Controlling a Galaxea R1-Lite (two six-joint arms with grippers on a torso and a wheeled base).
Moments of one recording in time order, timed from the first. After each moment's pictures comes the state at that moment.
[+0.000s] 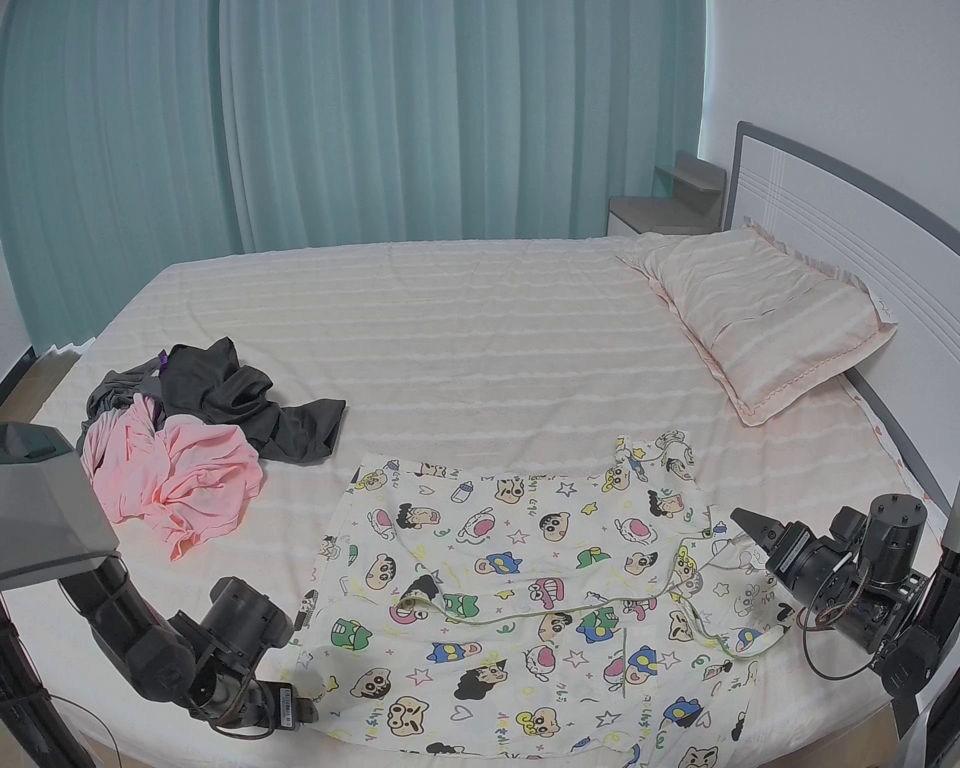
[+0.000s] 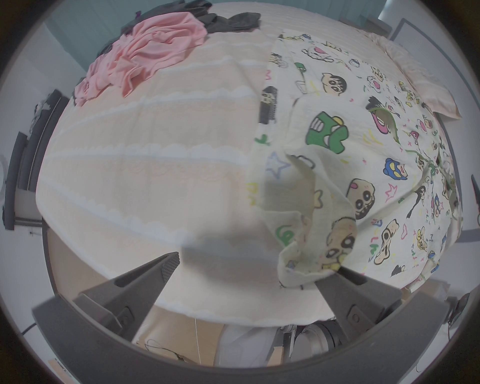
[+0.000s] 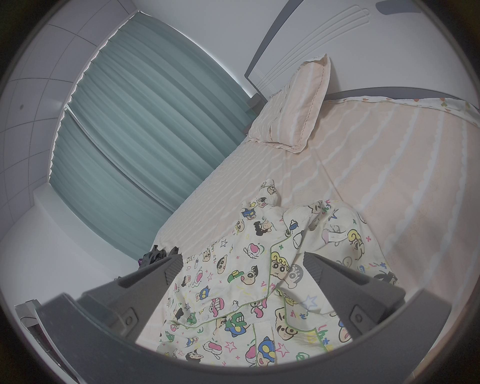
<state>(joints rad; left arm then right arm) -0.42 1.95 -0.34 -0.25 0.15 -0.54 0.27 1.90 -0.02 -1.55 -0.06 0.80</state>
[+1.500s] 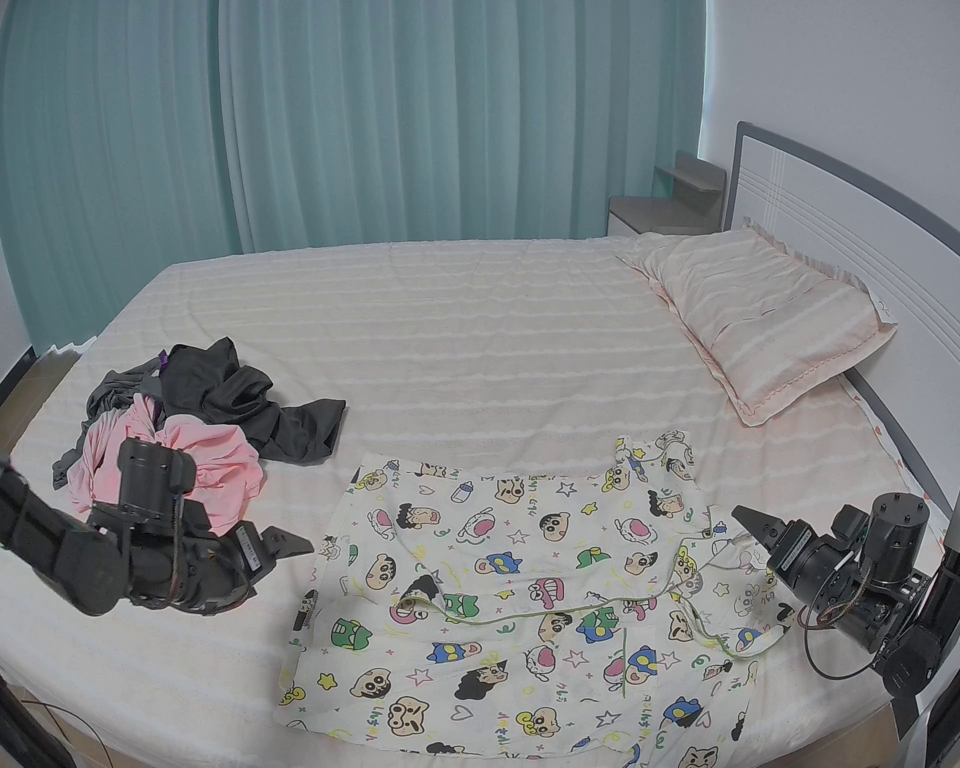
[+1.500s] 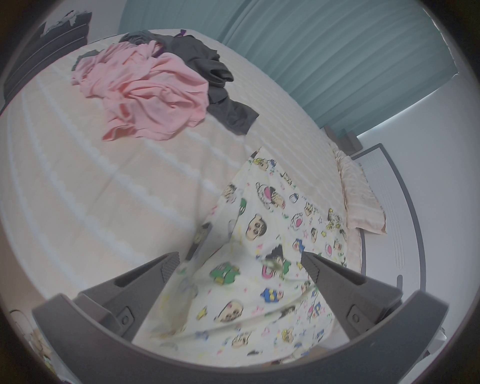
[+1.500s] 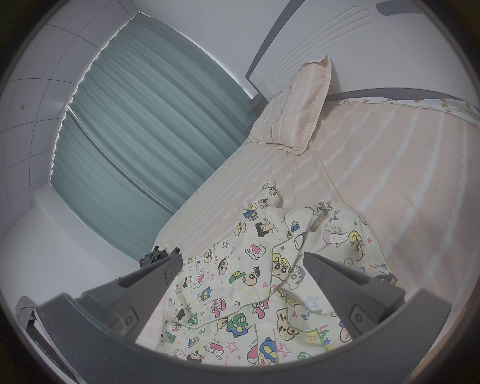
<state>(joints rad) -0.16 1.75 -0.53 -0.40 -0.20 -0.74 0.27 1.89 -0.02 -1.55 -0.06 0.80</state>
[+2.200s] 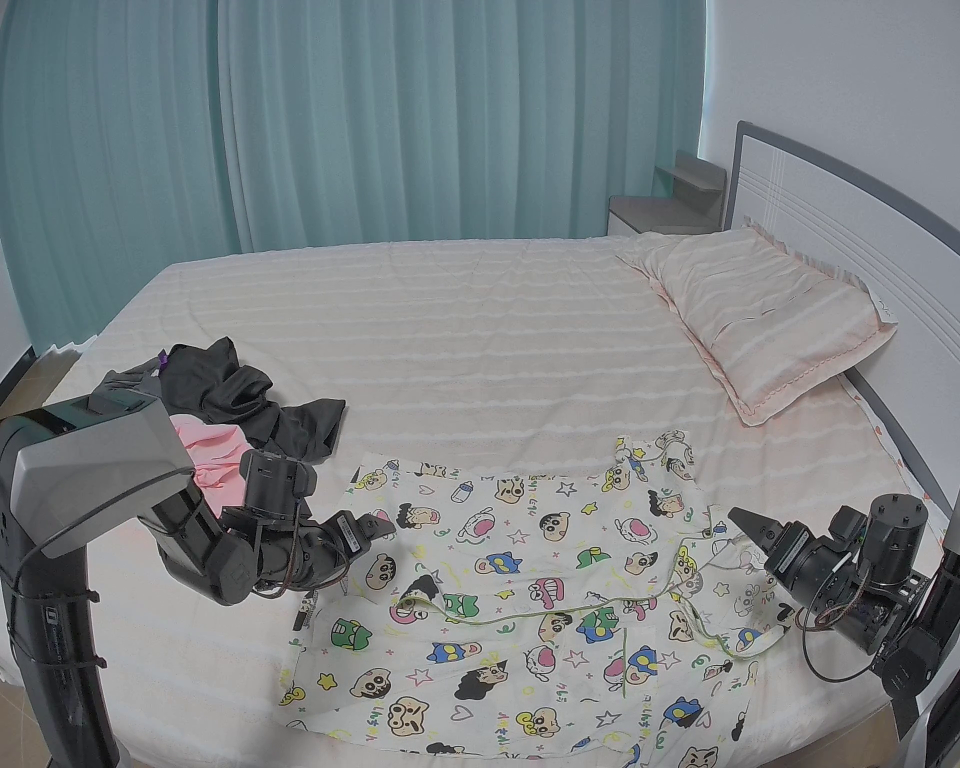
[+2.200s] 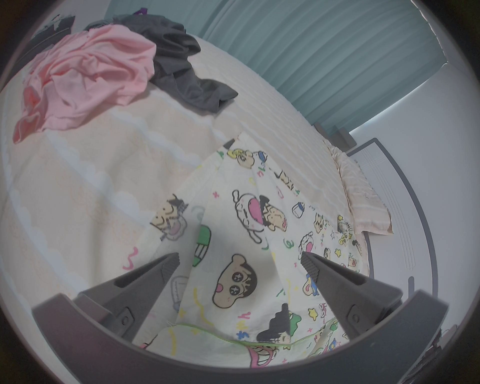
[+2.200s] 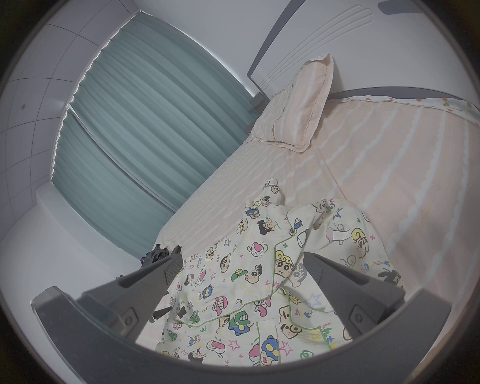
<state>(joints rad) -0.27 2.24 -0.81 -0.70 -0.15 -0.77 0.29 1.89 -0.02 -1.55 -0.07 0.80</state>
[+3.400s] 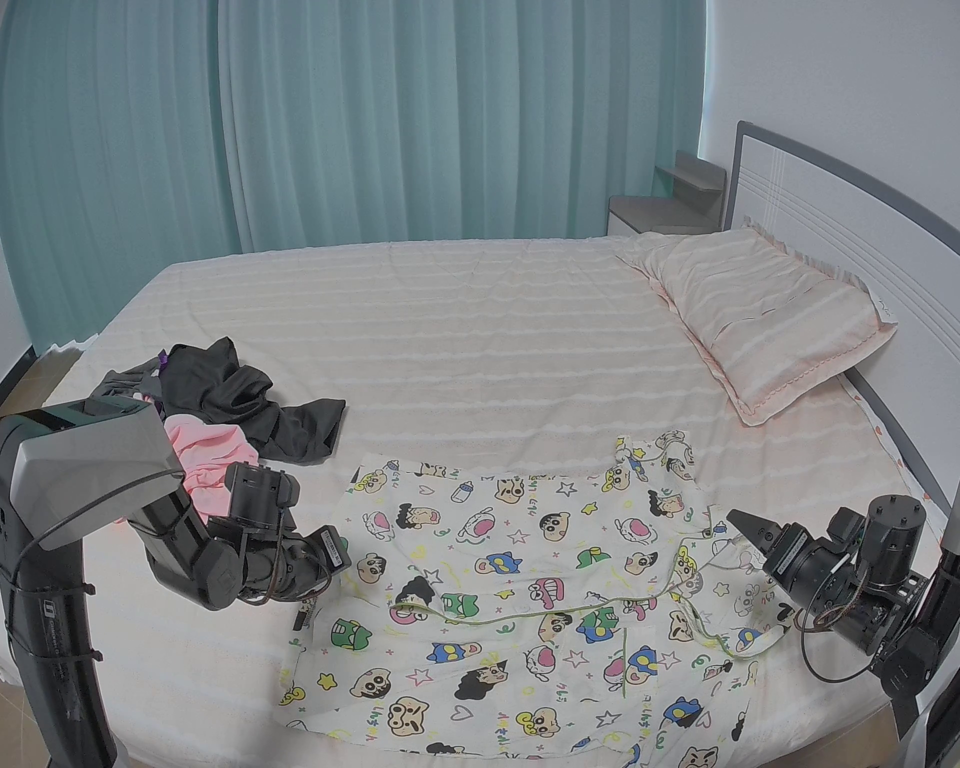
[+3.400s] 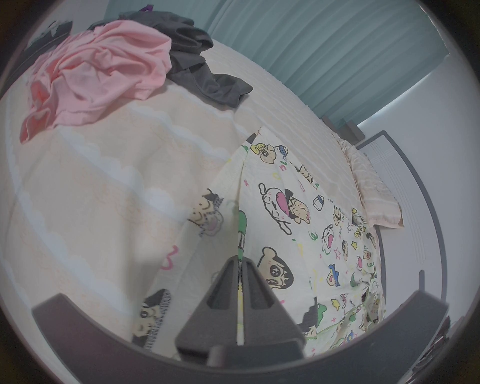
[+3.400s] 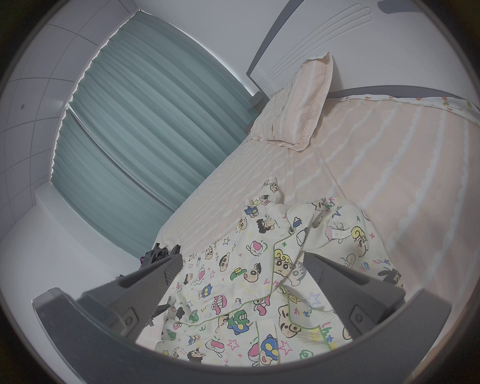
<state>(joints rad) -0.22 2.24 -0.76 -0.70 -0.15 -0.69 0.29 1.90 -0.02 -1.55 -0.06 0.80</state>
